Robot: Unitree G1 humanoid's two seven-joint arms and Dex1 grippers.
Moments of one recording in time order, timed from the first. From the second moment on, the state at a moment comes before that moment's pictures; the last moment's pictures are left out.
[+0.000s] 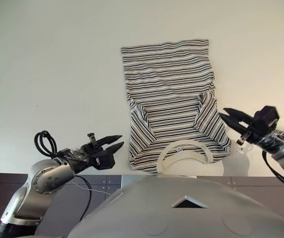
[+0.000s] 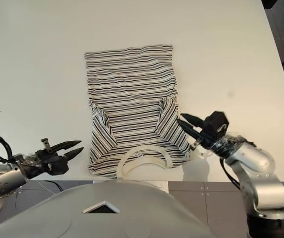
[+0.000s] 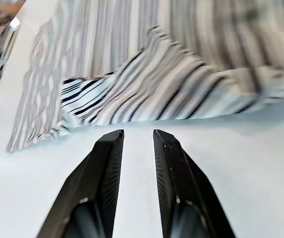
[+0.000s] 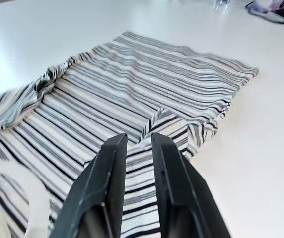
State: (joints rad) left arm 0.79 0.87 0.02 -0.46 0.28 -0.48 -0.64; right arm 0.49 -0.67 -0.21 -0.57 0.57 0.37 0.70
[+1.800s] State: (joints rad) left arm 0.70 0.83 -0.16 -0.25 0.44 -0.68 -0.50; right arm 0.51 -0.91 -0.13 0.18 -0.25 -1.19 0.88
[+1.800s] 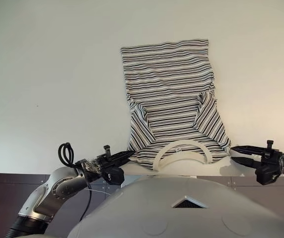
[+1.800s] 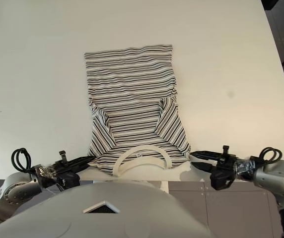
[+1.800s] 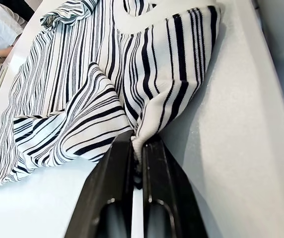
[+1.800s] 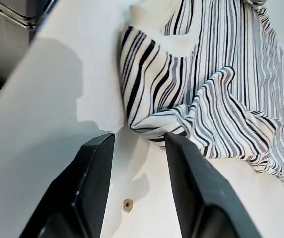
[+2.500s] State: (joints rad) left arm 0.68 0.84 -0.17 -0.25 0.42 -0.67 -0.53; right arm 0.48 -0.90 -0.01 0.13 -0.31 -1.07 0.64
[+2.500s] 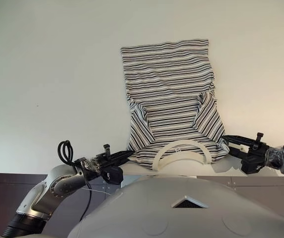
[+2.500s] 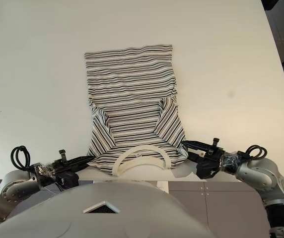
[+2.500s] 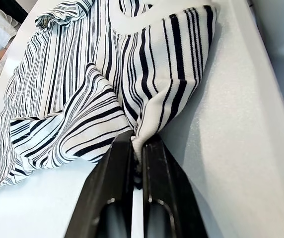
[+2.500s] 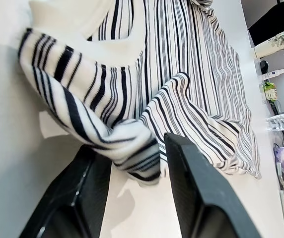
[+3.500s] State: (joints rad) left arm 0.83 1.08 0.15 -0.66 -0.29 -0.29 -0.87; right arm 0.67 -1.31 -0.32 -0.53 0.55 -0.19 1.13
